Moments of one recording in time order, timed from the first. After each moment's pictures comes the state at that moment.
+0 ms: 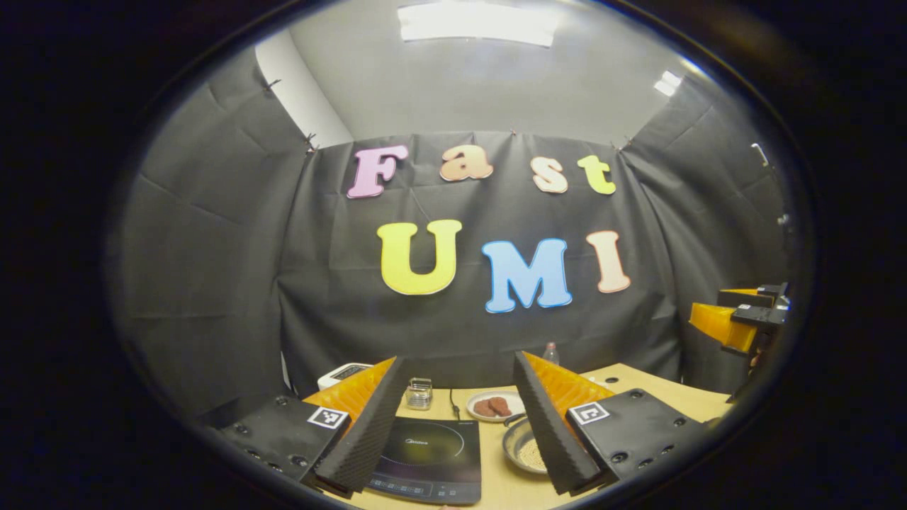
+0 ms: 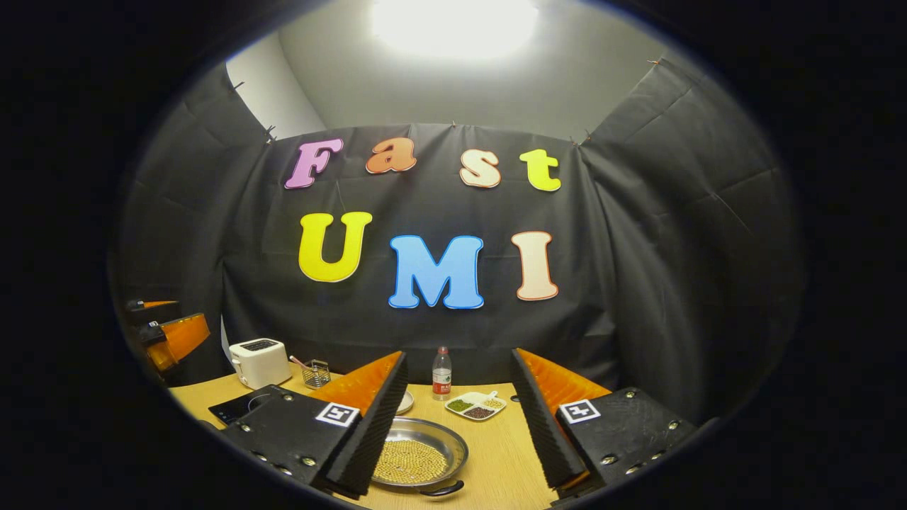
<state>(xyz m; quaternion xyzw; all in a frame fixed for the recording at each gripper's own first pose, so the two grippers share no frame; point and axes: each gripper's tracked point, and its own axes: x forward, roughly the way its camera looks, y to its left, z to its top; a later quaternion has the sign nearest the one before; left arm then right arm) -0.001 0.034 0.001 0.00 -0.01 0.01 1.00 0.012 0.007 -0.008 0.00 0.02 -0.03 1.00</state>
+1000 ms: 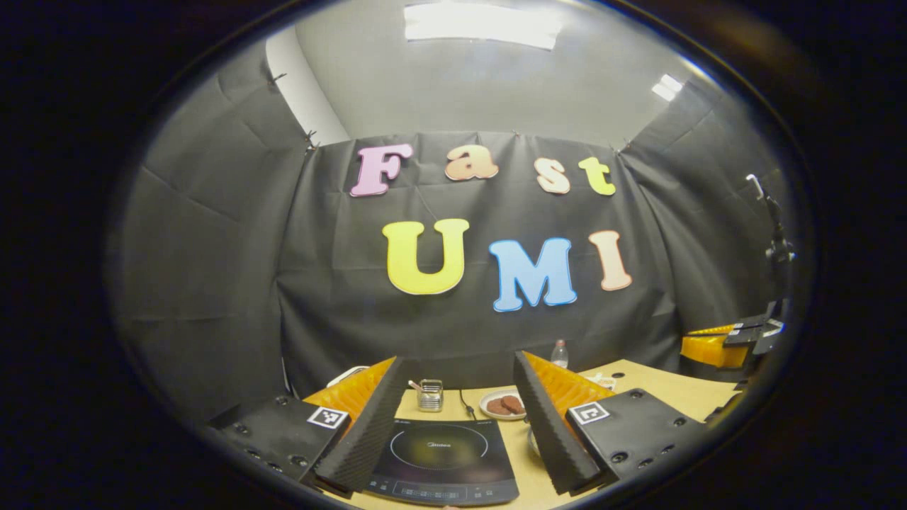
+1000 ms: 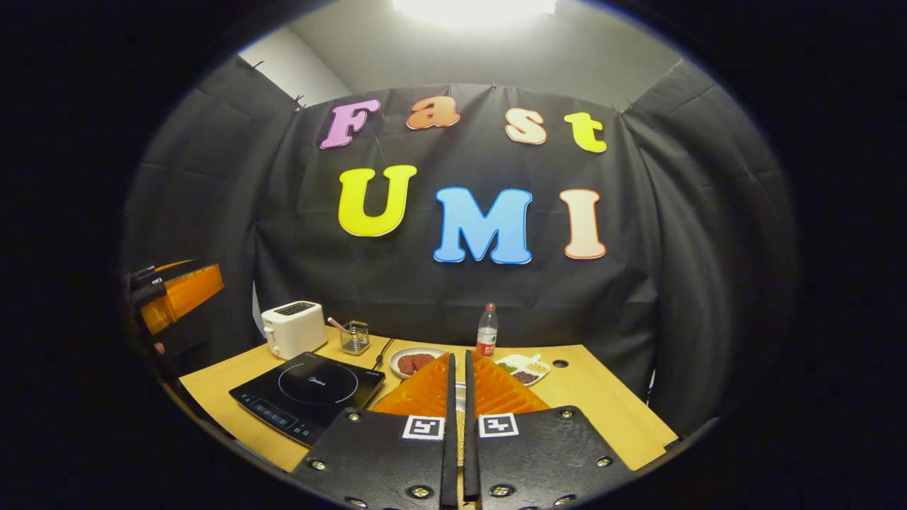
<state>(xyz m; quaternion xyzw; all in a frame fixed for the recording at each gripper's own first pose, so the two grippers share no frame) 0.003 0.096 -0.010 0.00 -0.02 -0.01 1.00 0.014 0.088 -0.081 -0.01 0.13 0.06 0.99</state>
